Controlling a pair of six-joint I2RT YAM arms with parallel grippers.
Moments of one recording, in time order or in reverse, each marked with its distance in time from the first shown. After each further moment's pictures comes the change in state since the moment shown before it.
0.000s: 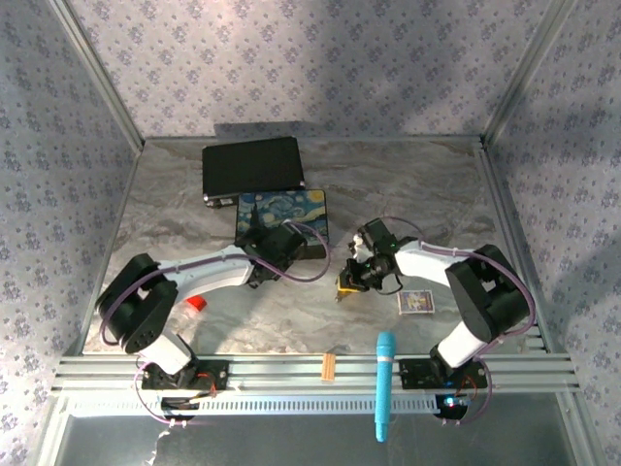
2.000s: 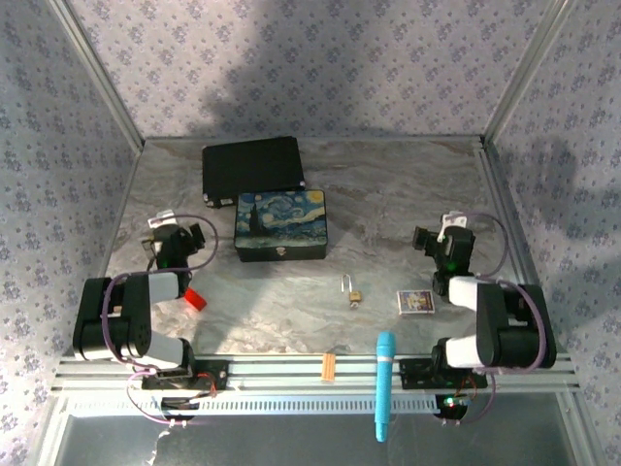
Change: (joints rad) left arm 0.882 -0.129 -0.537 1.065 0.355 -0.183; right arm -0.573 -0.188 -0.424 1.009 0.664 -0.485
